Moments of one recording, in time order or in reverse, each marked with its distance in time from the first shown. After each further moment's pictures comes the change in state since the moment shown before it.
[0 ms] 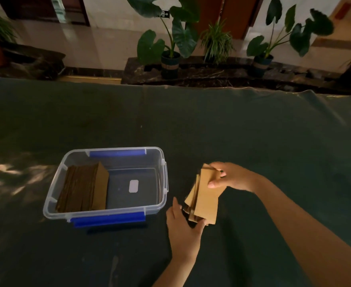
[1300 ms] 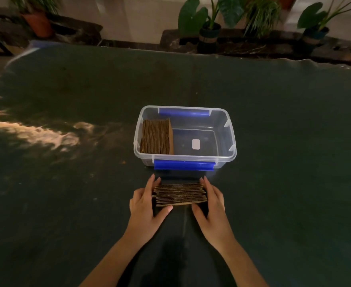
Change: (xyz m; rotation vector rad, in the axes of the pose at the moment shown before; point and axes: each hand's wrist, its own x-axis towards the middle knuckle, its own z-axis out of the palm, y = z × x) left_hand -0.045 -0.136 -0.223 0.357 0.066 0.199; right_hand -0.048 -0.114 0.298 0.213 0.490 -0.059
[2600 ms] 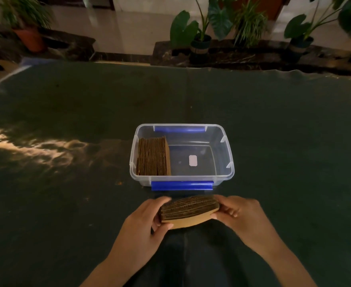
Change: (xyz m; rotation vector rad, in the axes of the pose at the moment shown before) left_hand 0.013 0.053 -0.064 0.100 -0.202 0.242; right_hand 0.023 -0.046 -0.096 -0.231 -0.177 -0.178
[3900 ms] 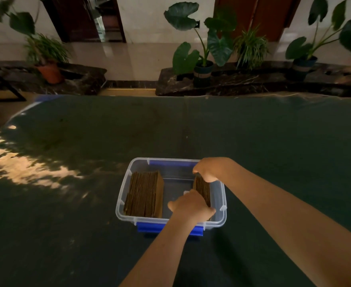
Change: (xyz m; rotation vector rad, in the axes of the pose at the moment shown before) left_hand 0.185 0.079 0.053 0.147 -0.393 -0.439; right_hand 0.217 -0.004 -0.065 -0.869 -0.604 0.013
